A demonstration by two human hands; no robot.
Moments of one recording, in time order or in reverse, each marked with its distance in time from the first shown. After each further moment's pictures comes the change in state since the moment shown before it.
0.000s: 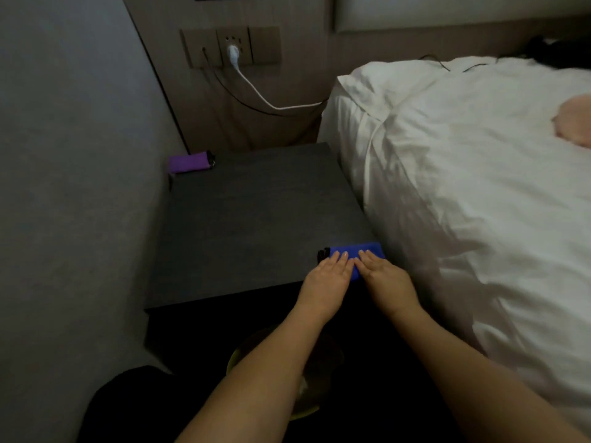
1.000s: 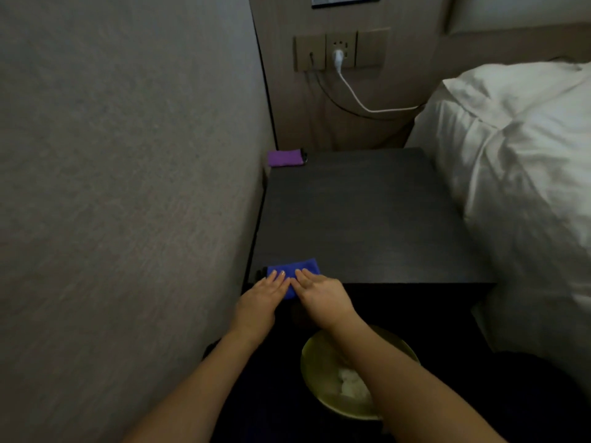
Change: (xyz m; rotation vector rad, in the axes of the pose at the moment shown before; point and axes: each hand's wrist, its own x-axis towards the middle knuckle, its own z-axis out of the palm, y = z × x) left_hand -0.194 -0.177 0.042 -0.021 -0.002 -0.324; right_hand 0.068 -0.242 -0.017 0.229 -0.021 -0.399
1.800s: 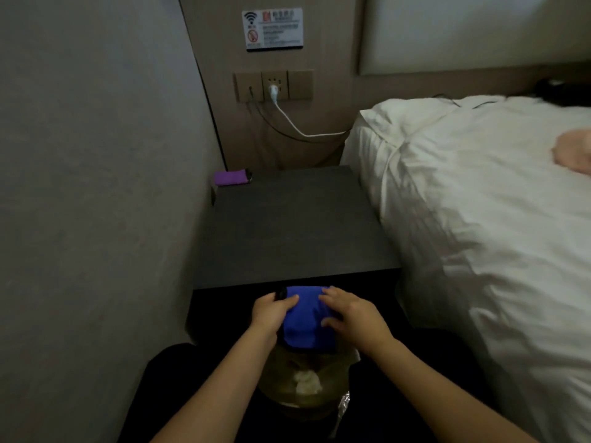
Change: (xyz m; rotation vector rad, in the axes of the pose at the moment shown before) left_hand 0.018 0.148 -0.041 -1.642 -0.002 -0.811; right_hand -0.154 0.073 -0.055 0.307 -0.027 0.375
